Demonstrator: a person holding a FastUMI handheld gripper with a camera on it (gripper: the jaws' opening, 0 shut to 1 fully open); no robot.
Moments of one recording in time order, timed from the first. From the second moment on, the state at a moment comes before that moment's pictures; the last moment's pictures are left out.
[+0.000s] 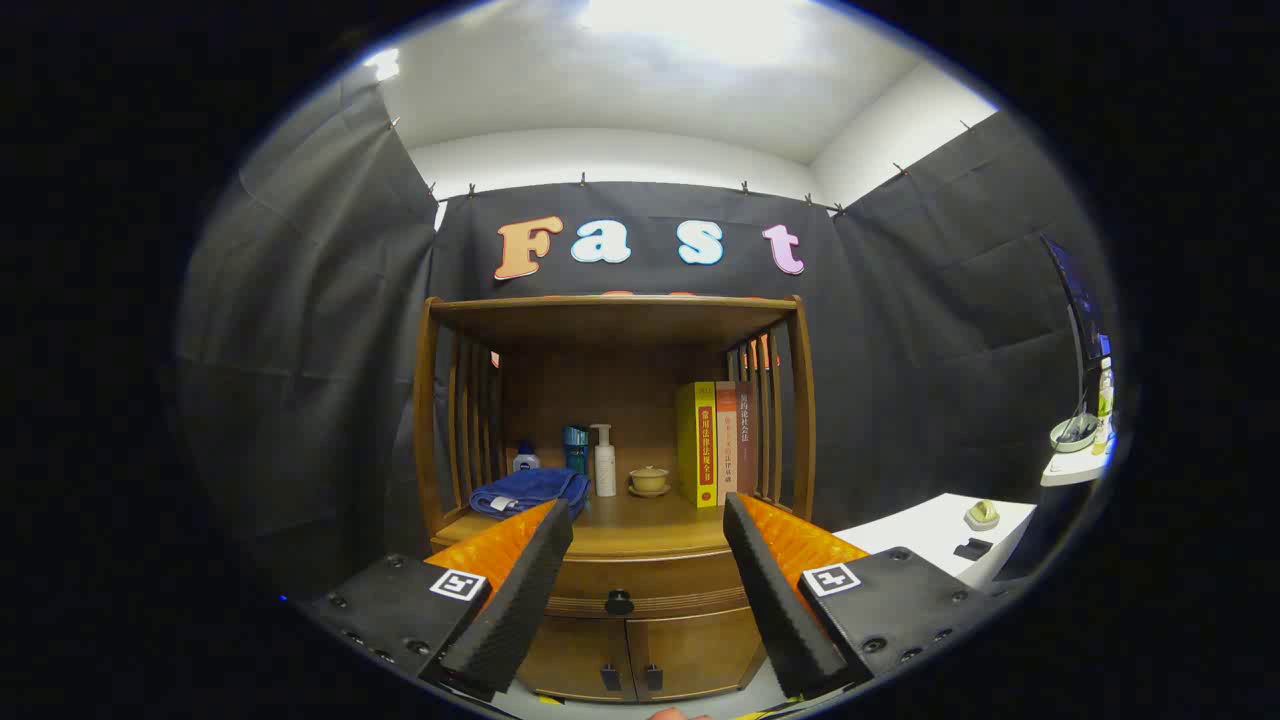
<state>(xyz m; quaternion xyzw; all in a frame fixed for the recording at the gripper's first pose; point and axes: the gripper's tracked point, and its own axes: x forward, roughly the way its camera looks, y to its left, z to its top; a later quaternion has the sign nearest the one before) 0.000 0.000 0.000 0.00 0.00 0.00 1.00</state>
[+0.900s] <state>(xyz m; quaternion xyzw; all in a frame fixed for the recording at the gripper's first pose) 0.002 0.021 -0.010 -0.01 0.02 0.02 1.00</state>
